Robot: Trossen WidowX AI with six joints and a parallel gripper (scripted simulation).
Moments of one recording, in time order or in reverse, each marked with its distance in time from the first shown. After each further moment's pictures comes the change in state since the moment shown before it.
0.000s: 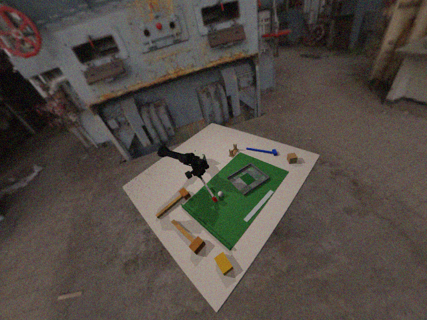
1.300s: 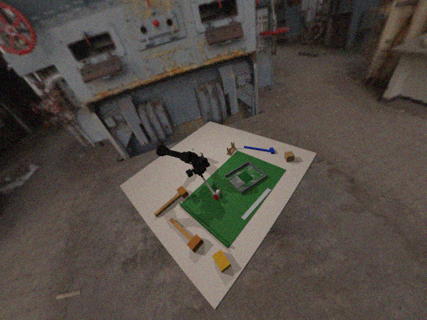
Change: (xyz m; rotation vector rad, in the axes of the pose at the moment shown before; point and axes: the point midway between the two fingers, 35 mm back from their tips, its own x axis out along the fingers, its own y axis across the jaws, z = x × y) arm 0.004 0.022 0.010 0.007 -0.006 0.011
